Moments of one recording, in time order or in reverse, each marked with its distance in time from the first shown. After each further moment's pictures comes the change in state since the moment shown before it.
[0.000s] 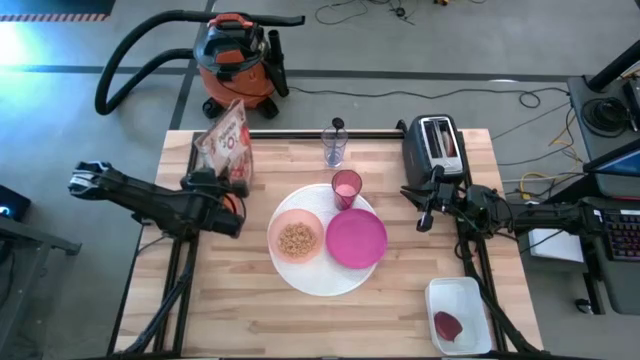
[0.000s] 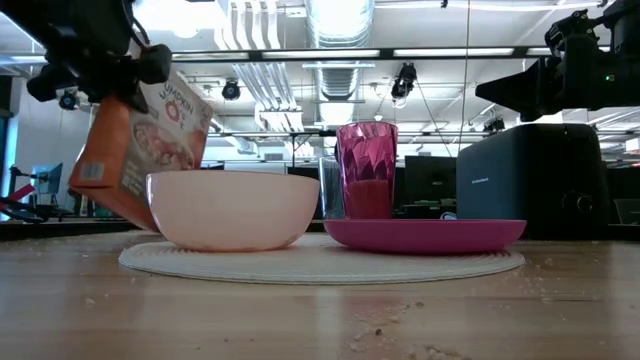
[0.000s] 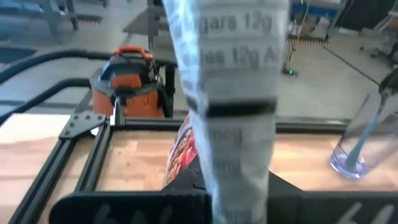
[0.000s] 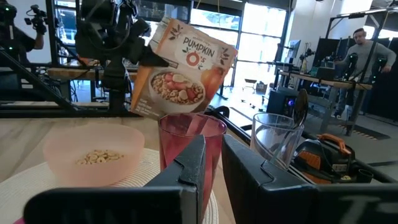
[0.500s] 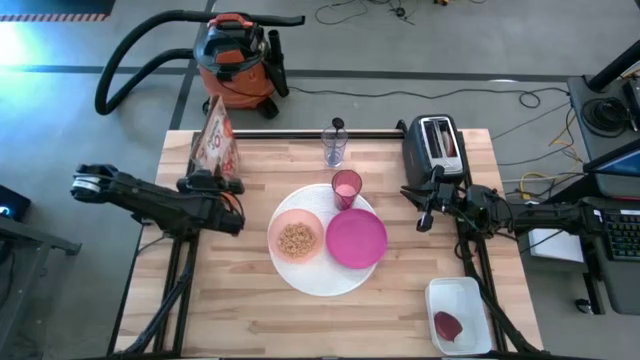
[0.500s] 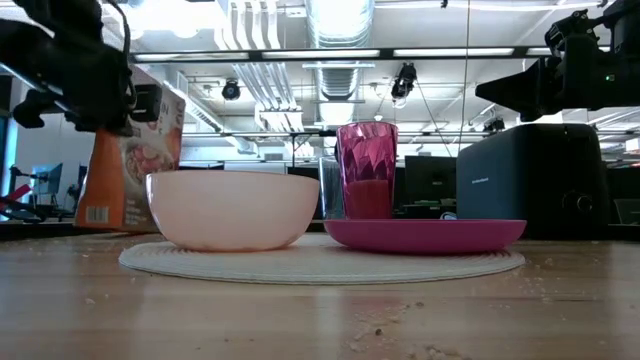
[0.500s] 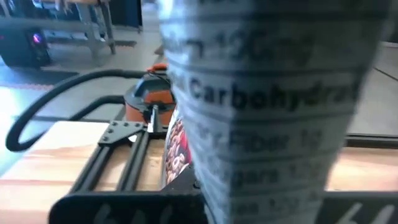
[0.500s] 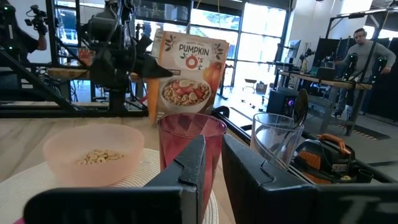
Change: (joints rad) left arm 0.093 0.061 -0.175 0.012 -0.066 -0.144; right arm 0.000 0.000 0.000 0.000 0.000 0.000
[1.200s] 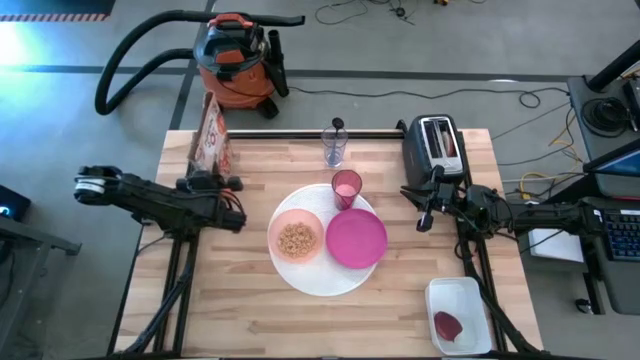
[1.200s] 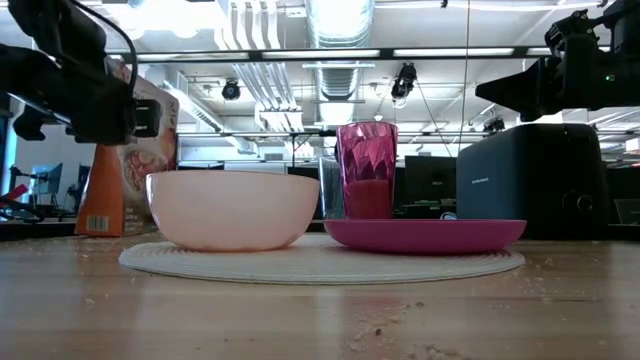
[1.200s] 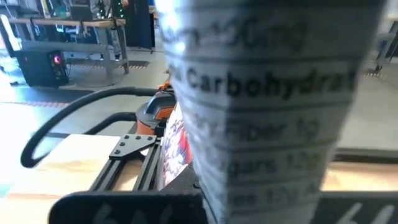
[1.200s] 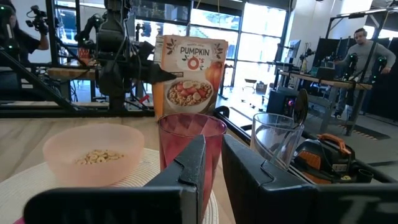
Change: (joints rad) left arm 0.080 0.051 -0.084 0.101 -0.086 -0.001; right arm 0.000 0.000 0.000 0.000 0.000 0.000
